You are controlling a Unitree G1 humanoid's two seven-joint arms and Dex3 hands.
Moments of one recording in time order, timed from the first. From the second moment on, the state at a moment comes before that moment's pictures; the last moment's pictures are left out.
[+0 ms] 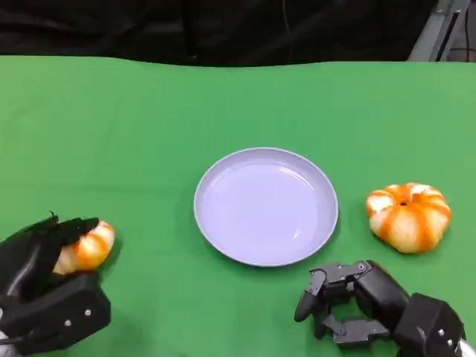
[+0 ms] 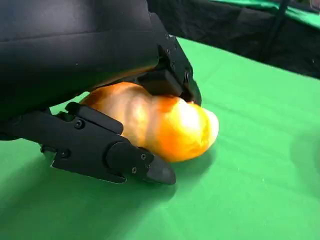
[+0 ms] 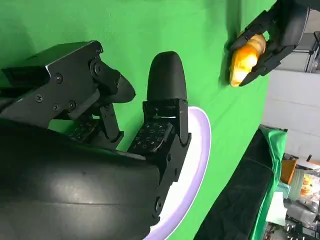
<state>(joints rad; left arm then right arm) -0.42 0.41 -0.31 1.16 0.57 -0.58 0.52 -0.32 -0.04 0.12 1.09 -0.12 -0.98 0.33</state>
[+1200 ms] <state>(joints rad) -0.38 0.40 -0.29 1.06 0.61 -0.62 0.75 -0.32 -0.04 0.12 1.10 -0.12 -0.98 0.33</state>
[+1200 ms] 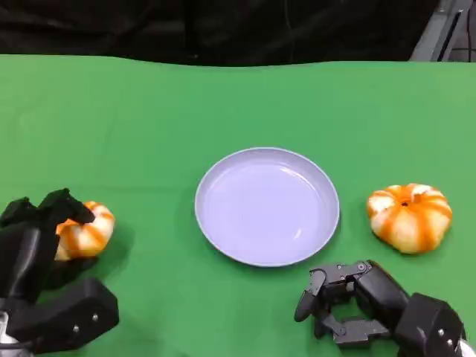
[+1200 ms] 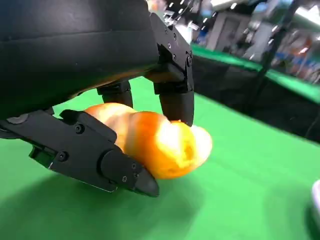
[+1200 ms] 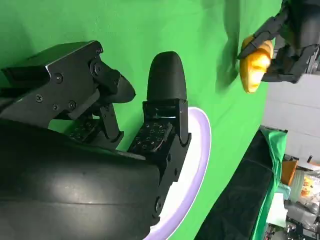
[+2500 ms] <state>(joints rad) -0.36 0.37 -0.33 0.73 0.75 -0.67 0.79 -0.34 -0.04 0.12 1.10 -0.13 -0.98 0.31</state>
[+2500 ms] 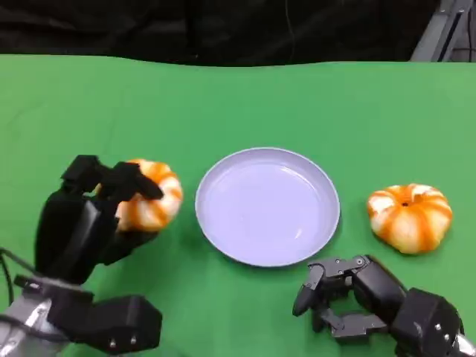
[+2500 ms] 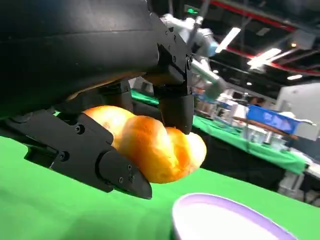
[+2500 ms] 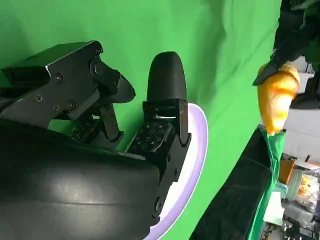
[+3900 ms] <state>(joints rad) -0.63 0.21 -0.42 0.97 0.71 -0.76 0.55 -0.34 -0.03 0.13 1.12 -0.15 -0.98 0.28</state>
